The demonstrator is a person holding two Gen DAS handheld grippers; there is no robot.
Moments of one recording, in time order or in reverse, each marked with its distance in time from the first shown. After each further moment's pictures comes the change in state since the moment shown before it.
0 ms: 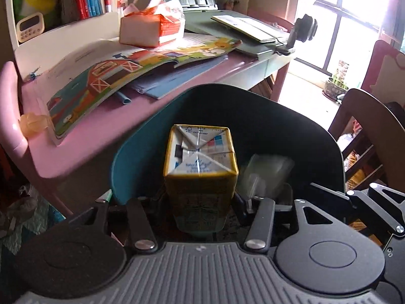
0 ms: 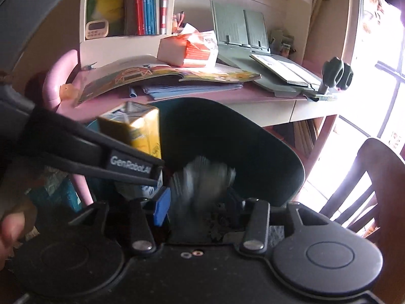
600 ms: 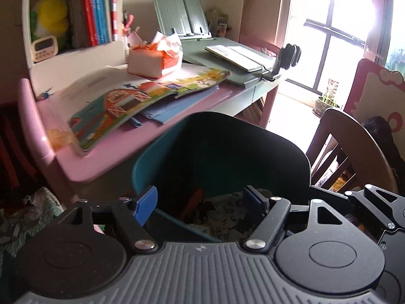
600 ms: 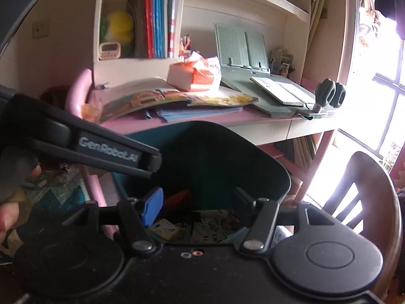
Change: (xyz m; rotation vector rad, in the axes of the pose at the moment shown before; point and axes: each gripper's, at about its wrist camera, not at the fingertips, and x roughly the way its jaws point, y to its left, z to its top) left arm -0.073 0.006 -0.011 -0.010 -0.118 -0.023; right arm -0.059 0.006 -0.001 0.003 -0.085 0.022
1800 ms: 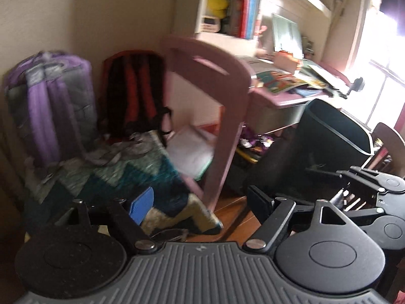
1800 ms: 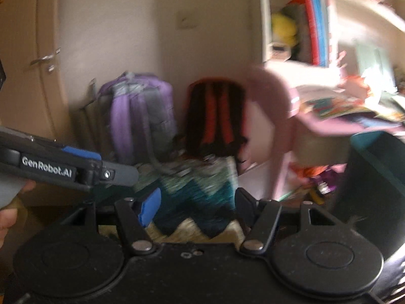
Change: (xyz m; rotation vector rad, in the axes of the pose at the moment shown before) left arm -0.213 0.217 -0.190 -0.266 -0.045 0.222; right arm -0.065 0.235 -0.043 -0.147 -0.007 0.526
